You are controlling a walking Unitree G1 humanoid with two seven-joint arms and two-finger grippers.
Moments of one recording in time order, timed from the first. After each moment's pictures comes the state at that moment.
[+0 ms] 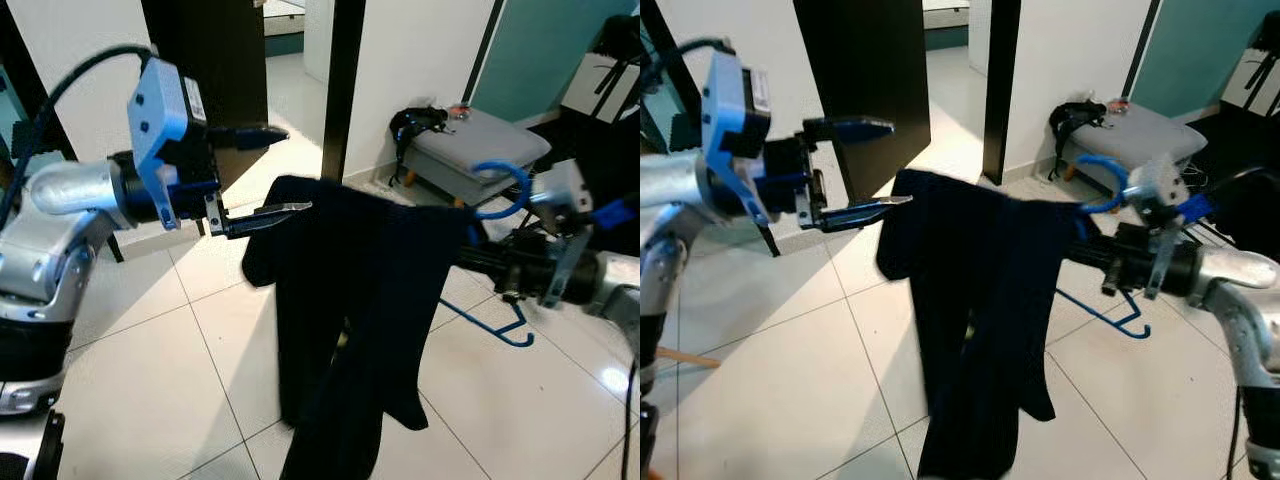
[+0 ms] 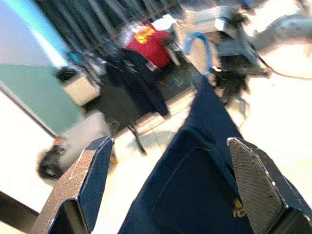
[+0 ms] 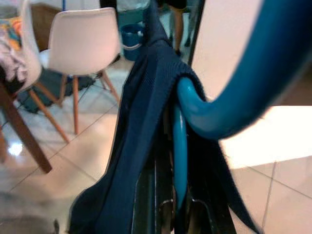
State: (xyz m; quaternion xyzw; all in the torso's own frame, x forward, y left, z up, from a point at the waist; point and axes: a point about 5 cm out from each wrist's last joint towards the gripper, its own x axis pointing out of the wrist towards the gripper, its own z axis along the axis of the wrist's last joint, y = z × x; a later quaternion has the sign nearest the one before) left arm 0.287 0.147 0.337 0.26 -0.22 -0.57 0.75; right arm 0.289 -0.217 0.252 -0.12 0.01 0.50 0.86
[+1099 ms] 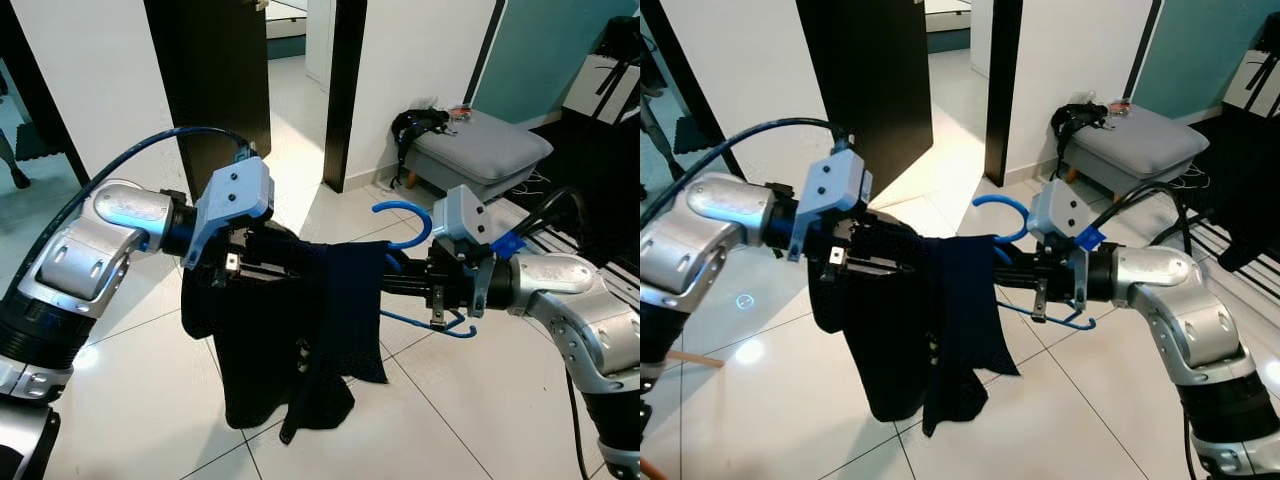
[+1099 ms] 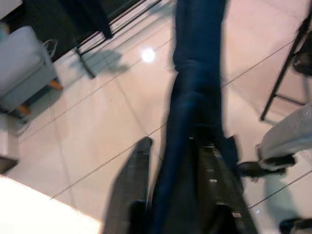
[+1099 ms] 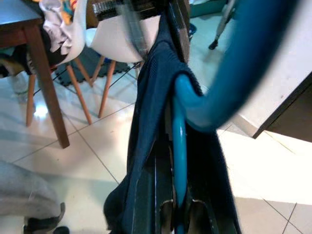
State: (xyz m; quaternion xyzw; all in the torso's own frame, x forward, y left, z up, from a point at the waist) left arm 0.311 0.143 0.285 0.35 -0.02 -0.61 0.71; right arm 0.285 -0.157 0.249 -0.18 0.00 0.59 0.79
